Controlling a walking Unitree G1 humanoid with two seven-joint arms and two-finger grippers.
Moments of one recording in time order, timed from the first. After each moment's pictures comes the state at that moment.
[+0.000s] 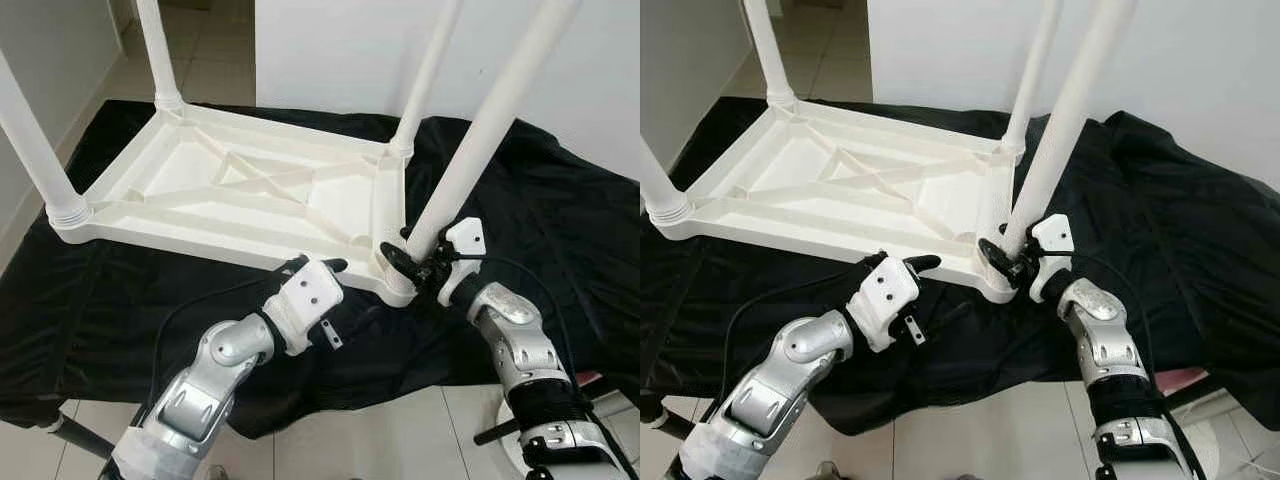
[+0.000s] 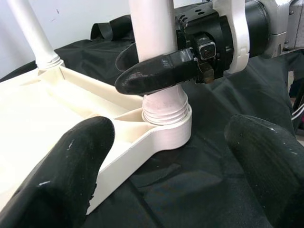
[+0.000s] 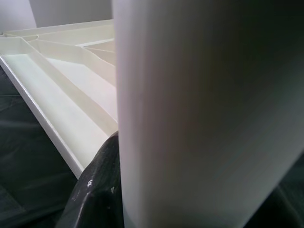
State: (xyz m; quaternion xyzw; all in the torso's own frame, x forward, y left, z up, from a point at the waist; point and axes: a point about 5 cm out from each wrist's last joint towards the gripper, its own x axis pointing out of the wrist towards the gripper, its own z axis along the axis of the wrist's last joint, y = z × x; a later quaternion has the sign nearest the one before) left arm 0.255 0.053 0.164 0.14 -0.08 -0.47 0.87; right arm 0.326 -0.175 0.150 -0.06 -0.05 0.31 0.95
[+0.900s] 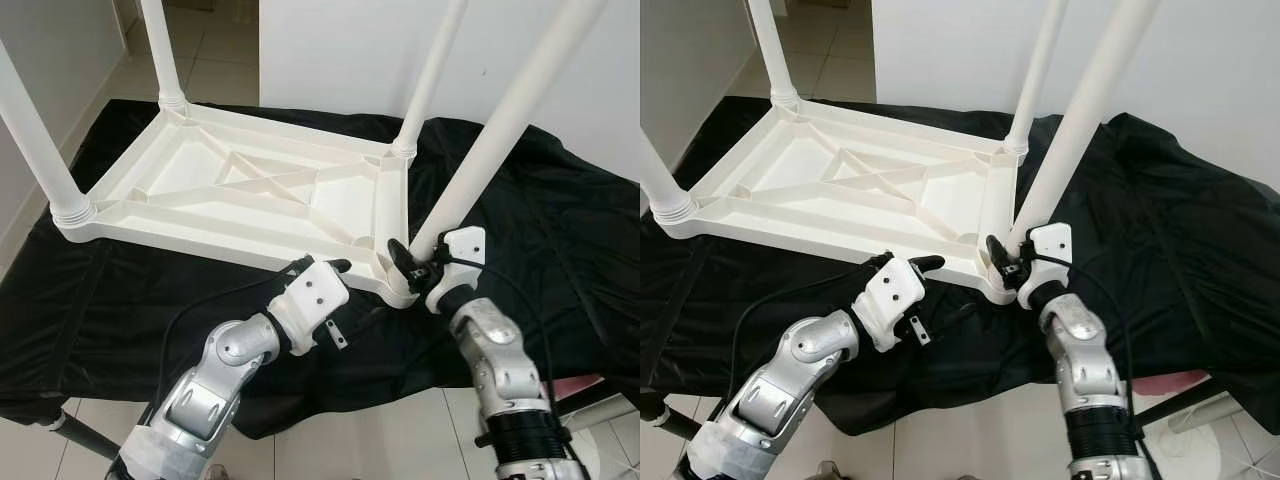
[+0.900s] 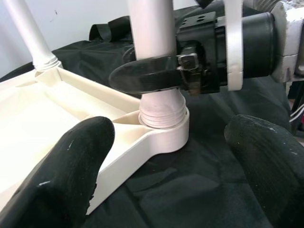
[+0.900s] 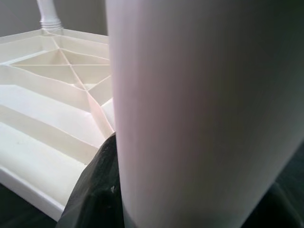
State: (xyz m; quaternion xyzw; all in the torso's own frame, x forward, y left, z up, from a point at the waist) left arm 0.255 0.045 0.163 0.14 -0.08 -0.47 0.87; right arm 0.307 -0.160 0.148 -0.01 -0.06 0.12 0.99
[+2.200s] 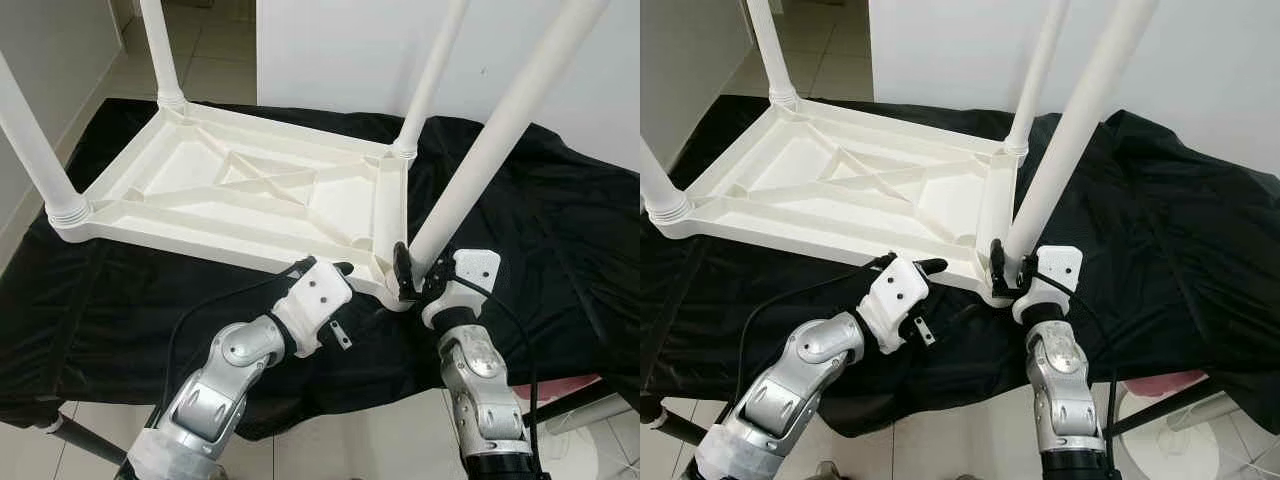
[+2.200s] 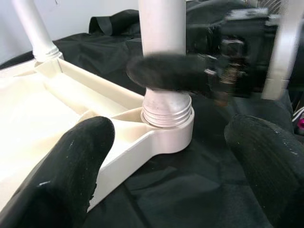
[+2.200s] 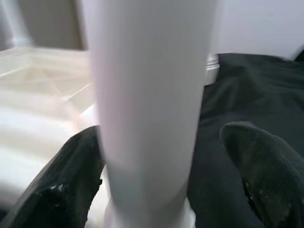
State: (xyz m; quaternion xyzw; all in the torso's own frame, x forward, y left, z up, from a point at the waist) left arm 0.256 0.046 0.161 0.13 -0.07 -0.46 0.87; right arm 0.275 -0.161 0.140 0.02 -0.09 0.06 0.99
